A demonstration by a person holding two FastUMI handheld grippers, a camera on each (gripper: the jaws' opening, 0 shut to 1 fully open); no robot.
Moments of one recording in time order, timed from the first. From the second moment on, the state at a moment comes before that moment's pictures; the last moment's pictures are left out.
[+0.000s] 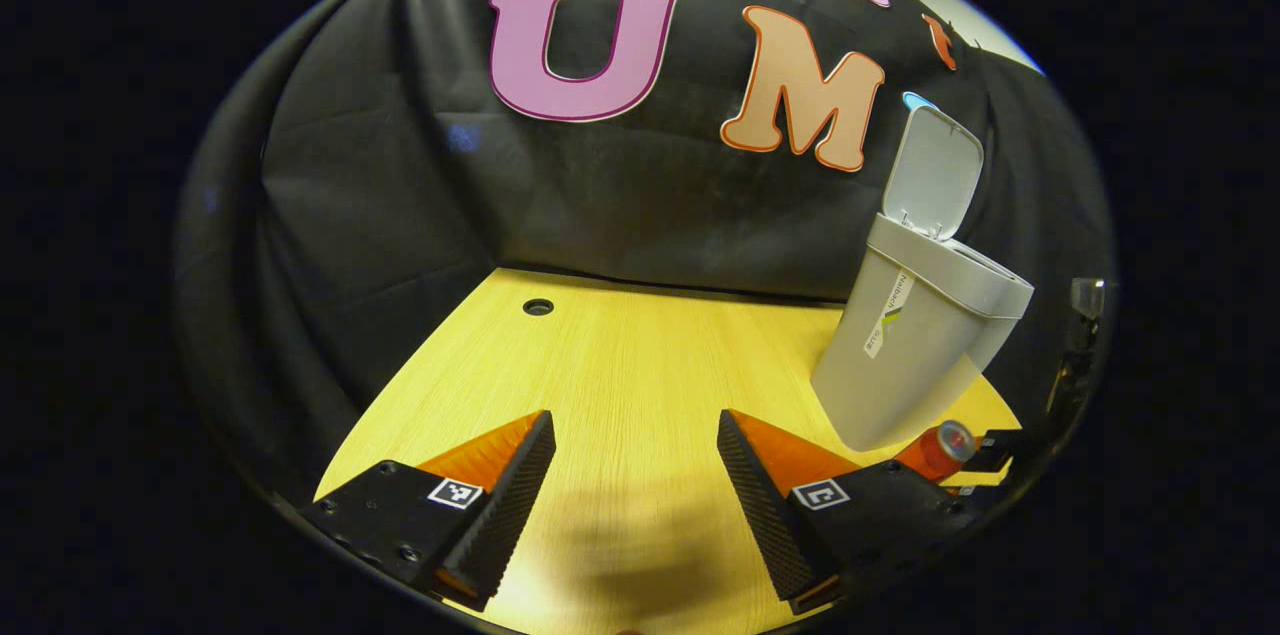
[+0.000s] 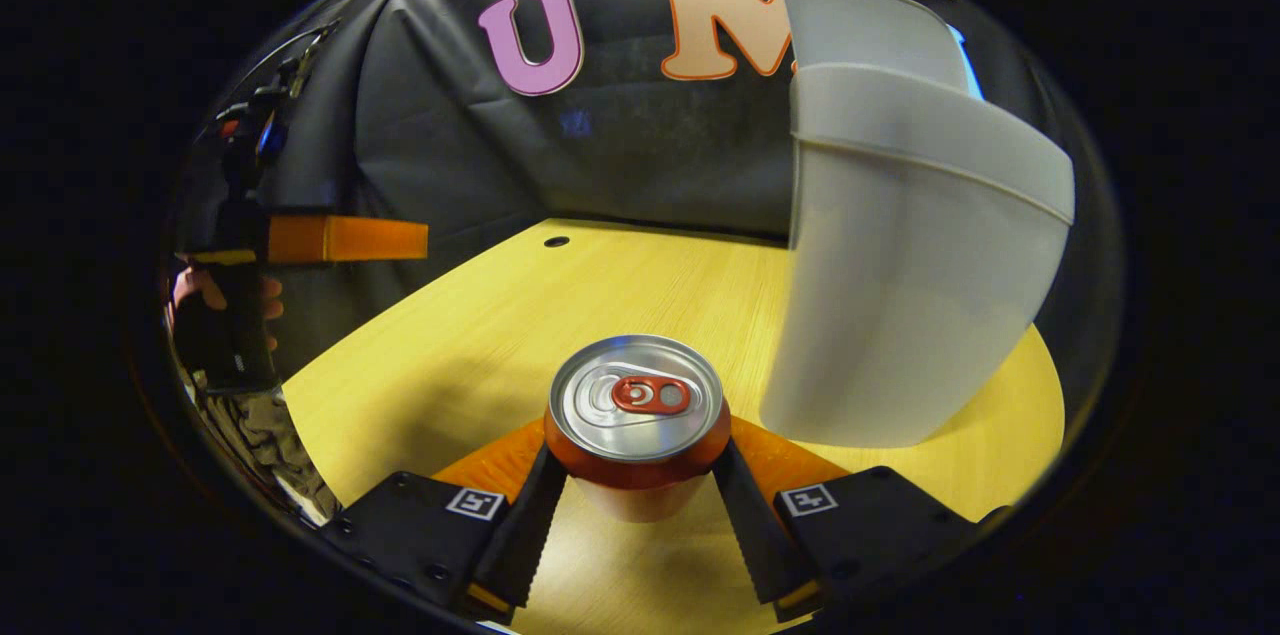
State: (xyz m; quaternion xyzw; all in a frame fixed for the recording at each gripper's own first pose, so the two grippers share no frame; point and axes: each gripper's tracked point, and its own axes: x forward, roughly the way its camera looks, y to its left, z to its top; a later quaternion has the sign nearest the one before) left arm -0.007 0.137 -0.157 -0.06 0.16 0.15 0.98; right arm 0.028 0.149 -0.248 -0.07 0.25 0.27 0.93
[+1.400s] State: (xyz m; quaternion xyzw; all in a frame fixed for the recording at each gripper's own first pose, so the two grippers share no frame) left arm -0.031 0.112 -0.158 -0.05 0.18 0.09 0.98; right arm 0.128 0.043 0.042 -0.04 0.10 0.17 0.98
